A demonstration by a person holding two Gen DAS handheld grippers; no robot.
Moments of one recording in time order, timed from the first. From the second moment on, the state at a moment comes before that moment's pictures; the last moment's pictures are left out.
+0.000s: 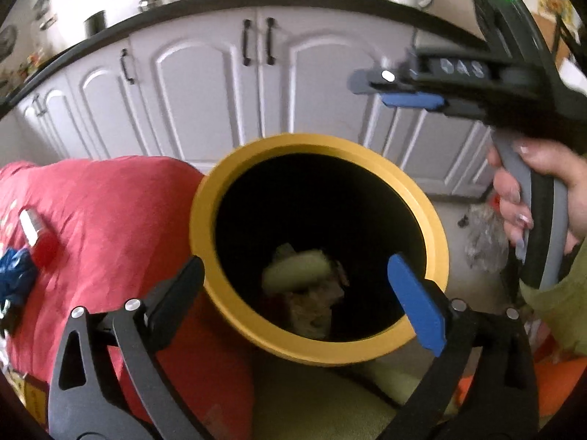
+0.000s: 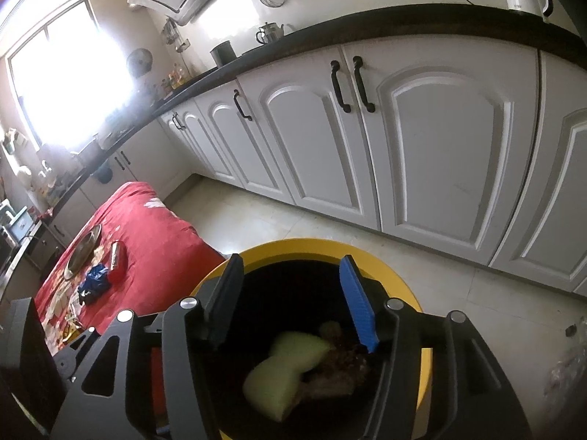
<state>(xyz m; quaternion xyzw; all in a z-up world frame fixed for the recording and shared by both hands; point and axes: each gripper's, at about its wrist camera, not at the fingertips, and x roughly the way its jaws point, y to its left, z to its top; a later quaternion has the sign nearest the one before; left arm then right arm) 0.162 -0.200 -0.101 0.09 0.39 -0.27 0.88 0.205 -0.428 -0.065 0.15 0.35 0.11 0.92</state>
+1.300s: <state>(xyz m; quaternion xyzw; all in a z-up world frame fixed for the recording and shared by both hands) 0.146 -0.005 -0.029 -0.06 0.29 -0.03 0.96 0.174 -0.277 -0.003 0.01 0.29 0.26 0.92</state>
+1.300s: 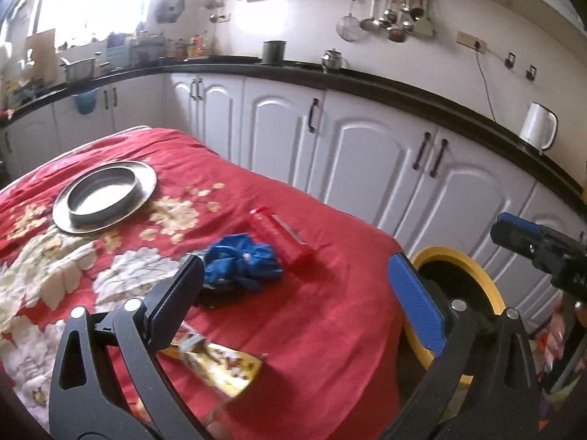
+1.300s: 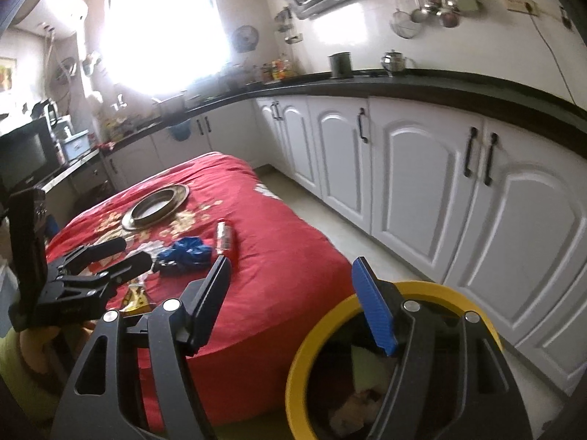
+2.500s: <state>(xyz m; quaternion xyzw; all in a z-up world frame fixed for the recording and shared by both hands) 0.143 0.122 -0.096 -0.23 0.38 0.03 0.90 0.222 -0.089 -0.065 -0.13 0.36 0.39 0.84</state>
